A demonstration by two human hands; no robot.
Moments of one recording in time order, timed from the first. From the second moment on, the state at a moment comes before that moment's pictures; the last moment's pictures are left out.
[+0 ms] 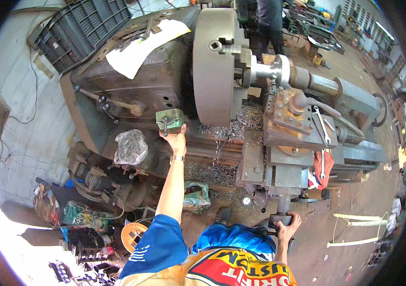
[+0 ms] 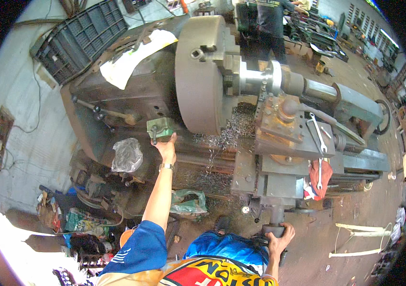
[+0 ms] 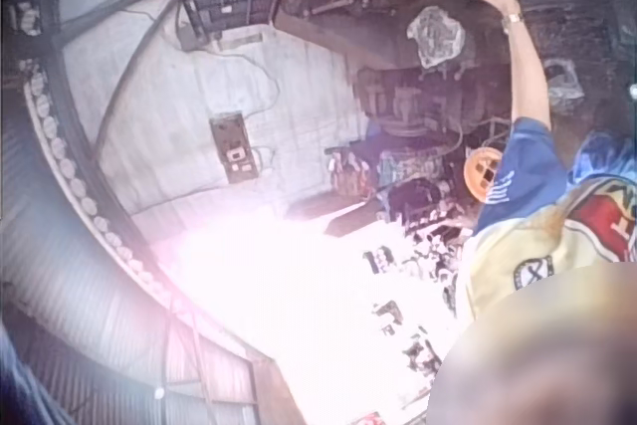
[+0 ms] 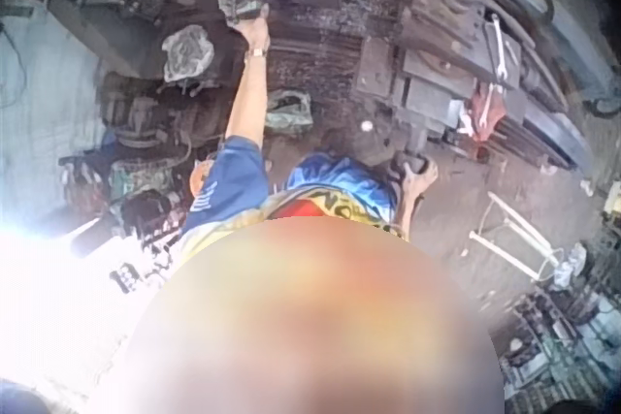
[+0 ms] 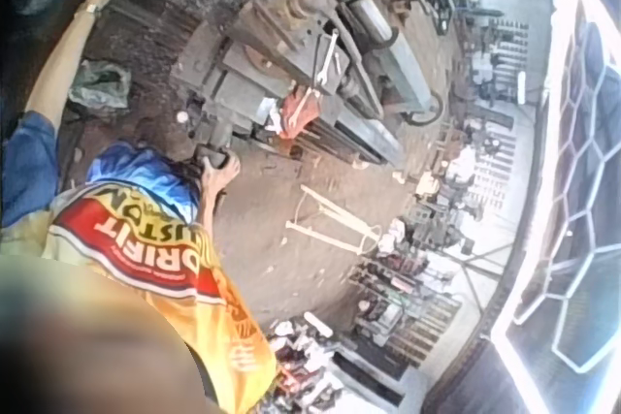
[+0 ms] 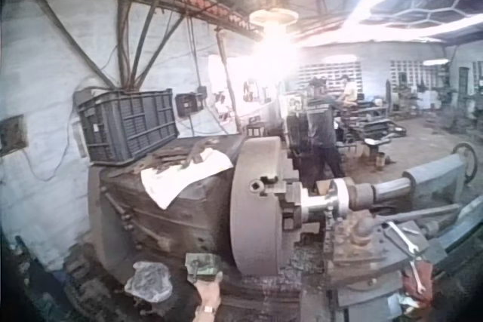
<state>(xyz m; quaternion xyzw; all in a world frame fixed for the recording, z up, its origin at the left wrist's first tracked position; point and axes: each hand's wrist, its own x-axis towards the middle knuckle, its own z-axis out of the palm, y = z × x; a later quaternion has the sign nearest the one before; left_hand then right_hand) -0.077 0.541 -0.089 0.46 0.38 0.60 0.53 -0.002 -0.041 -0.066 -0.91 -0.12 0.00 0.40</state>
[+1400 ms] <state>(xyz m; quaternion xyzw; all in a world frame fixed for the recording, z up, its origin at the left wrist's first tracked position) 0.058 0.452 0.186 0.72 0.42 0.55 0.05 -0.002 -0.041 -0.068 -0.90 -0.18 -0.07 0.39</state>
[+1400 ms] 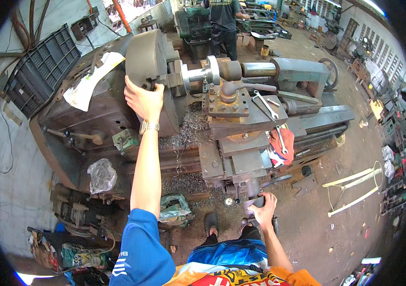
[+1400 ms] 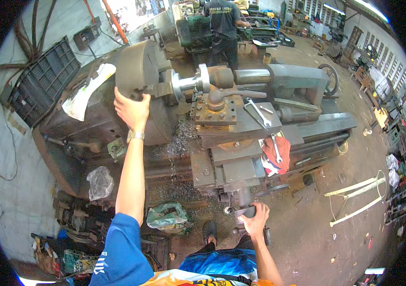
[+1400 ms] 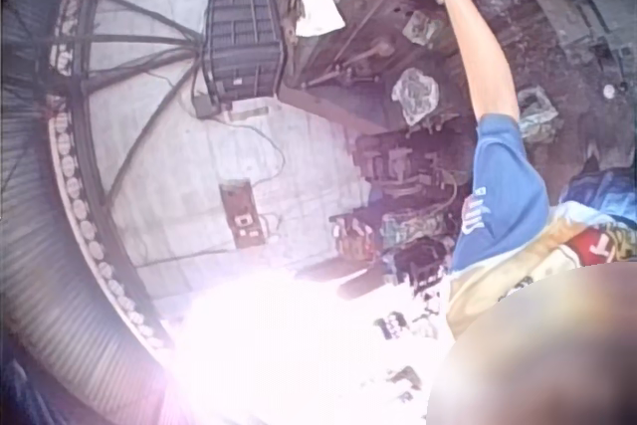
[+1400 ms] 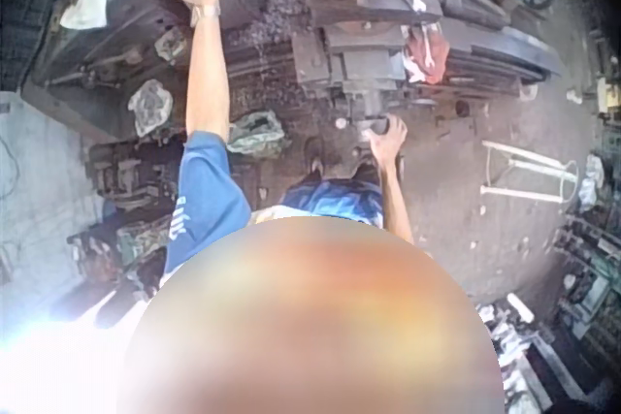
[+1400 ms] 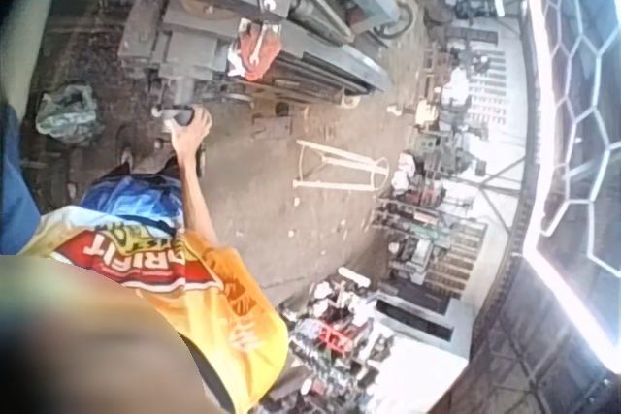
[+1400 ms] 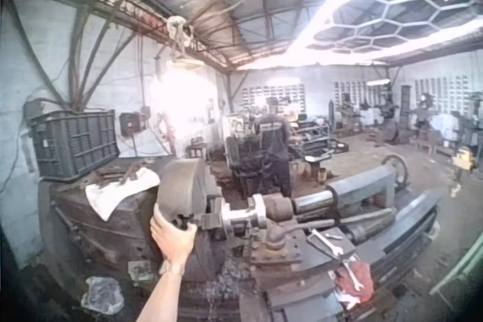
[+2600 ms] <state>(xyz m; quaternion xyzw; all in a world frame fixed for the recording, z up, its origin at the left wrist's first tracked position) -0.230 0.169 -0.242 0.79 0.42 -0.04 0.45 0.001 -0.206 -0.012 -0.77 -0.24 0.18 0.56</state>
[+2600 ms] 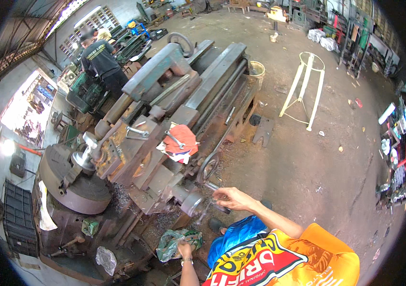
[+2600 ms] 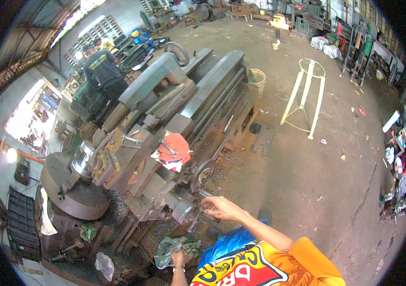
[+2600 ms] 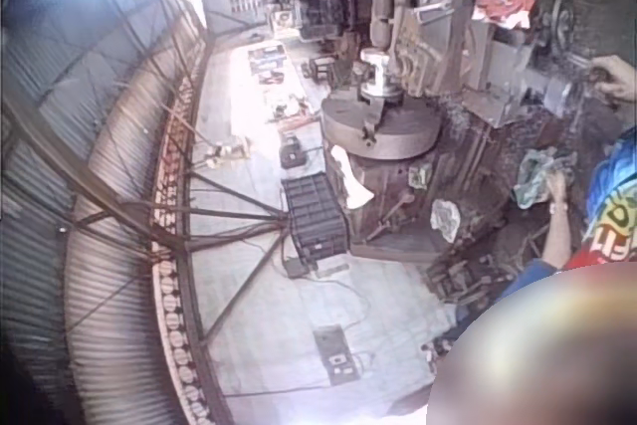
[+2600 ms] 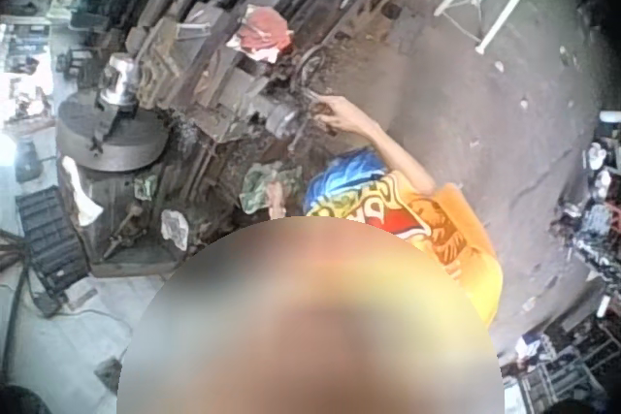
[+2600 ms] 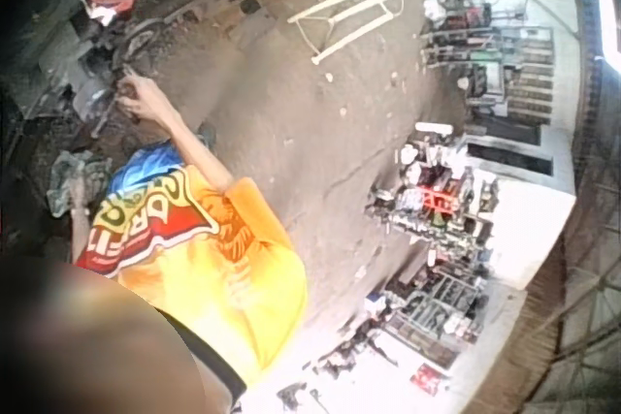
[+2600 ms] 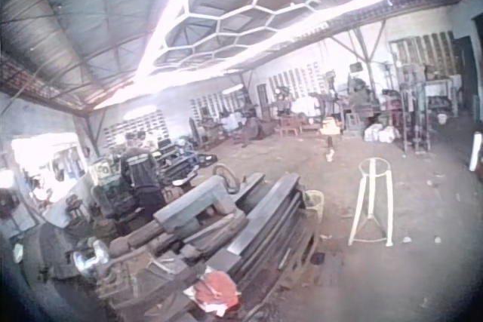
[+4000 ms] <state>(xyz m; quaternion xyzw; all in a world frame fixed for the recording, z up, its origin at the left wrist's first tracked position) 0.030 -0.032 -0.029 0.89 0.40 0.18 0.14 0.246 -0.397 -0.006 -0.89 -0.23 0.32 0.23</state>
